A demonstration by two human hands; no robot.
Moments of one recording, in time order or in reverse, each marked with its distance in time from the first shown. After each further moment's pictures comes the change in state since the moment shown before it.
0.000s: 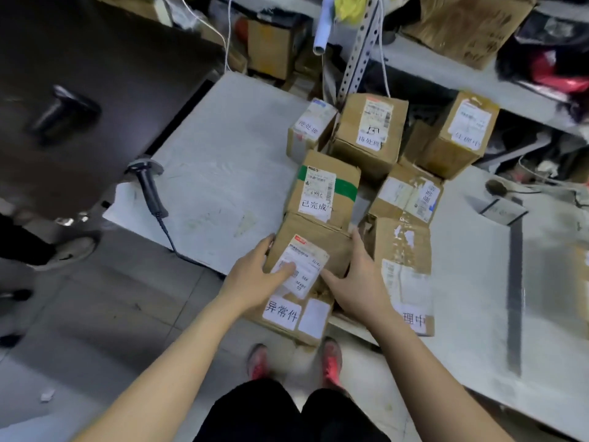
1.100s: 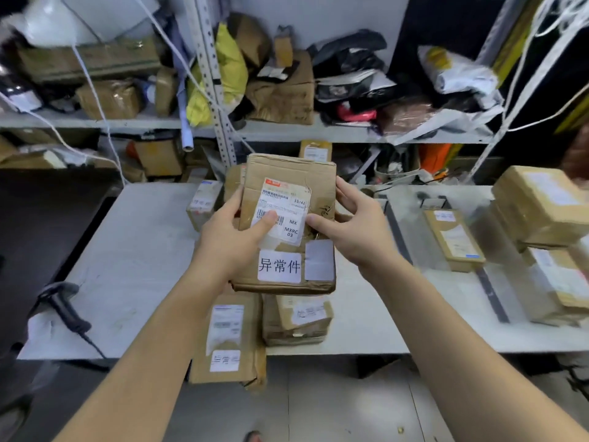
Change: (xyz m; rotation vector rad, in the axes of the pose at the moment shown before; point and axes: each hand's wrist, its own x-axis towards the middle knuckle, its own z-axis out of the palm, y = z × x) left_hand -0.065 0.229 0.010 -0.204 0.088 0.441; right_hand -0.079 0.002 -0.193 0.664 0.406 -0.230
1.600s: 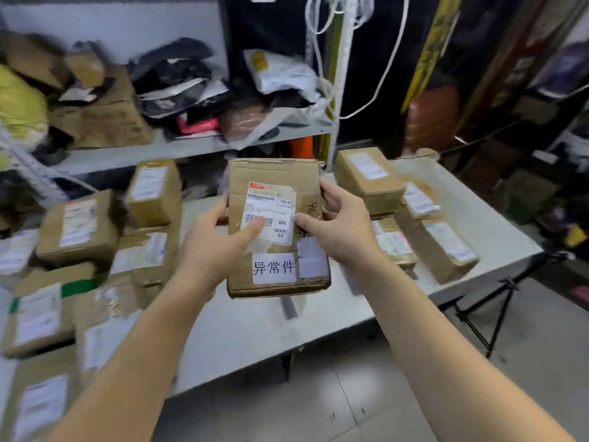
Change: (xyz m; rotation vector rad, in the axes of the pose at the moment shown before) left_hand -0.041 0.119 0.300 -0.033 -0.253 0.130; right_hand -0.054 0.039 -0.310 -0.106 0.319 0.064
